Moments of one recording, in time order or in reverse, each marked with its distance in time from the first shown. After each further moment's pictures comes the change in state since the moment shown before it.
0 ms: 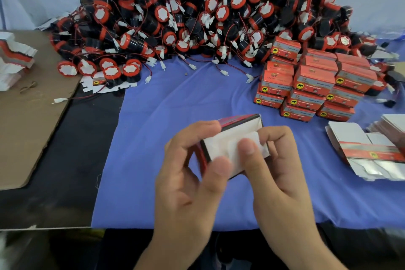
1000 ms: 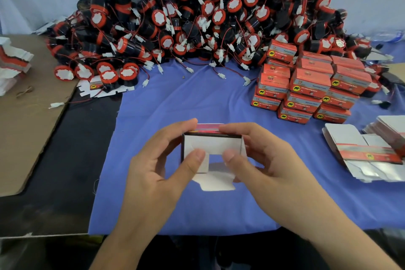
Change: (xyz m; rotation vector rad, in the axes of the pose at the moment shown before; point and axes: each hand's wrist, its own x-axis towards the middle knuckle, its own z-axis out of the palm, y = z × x) left_hand 0.027 -0.013 -0.043 0.213 -0.115 -0.085; right_hand 0.027 -0.015 -0.027 -0.415 -0.258 0.163
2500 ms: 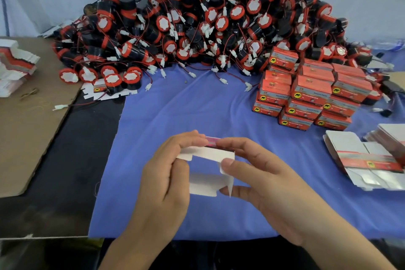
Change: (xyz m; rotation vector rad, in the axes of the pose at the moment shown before) left_hand -0.003 0.002 0.010 0.167 0.031 0.058; right_hand 0.007 0.009 0.002 0.389 -0.133 0.283
